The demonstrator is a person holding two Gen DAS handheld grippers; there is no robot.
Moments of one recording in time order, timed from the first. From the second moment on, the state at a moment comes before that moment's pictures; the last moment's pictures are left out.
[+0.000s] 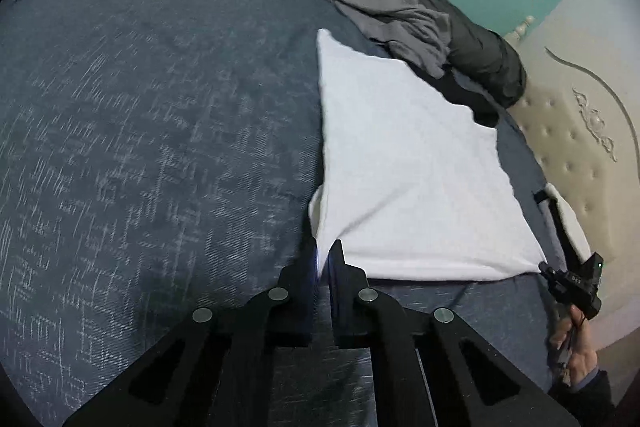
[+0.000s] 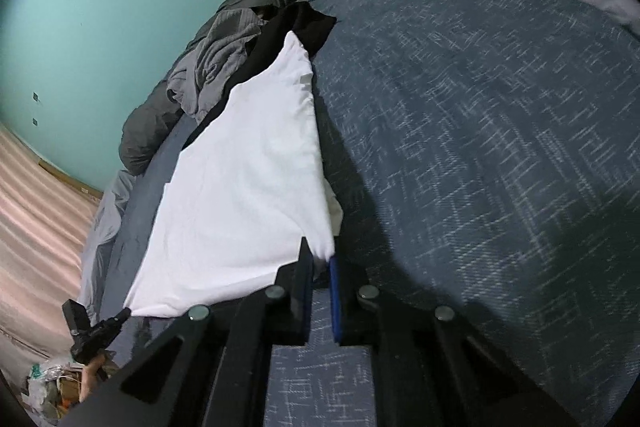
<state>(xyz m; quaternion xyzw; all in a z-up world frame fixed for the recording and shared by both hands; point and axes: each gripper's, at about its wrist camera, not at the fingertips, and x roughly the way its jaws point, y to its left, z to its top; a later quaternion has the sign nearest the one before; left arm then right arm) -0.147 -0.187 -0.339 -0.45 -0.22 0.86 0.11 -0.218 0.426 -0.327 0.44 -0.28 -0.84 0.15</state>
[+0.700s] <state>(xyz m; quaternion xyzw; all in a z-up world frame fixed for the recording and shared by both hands) -0.145 -0.188 -0.342 -0.46 -0.22 0.85 0.09 -0.208 0.432 -0.313 0.42 -0.24 -0.87 0.07</state>
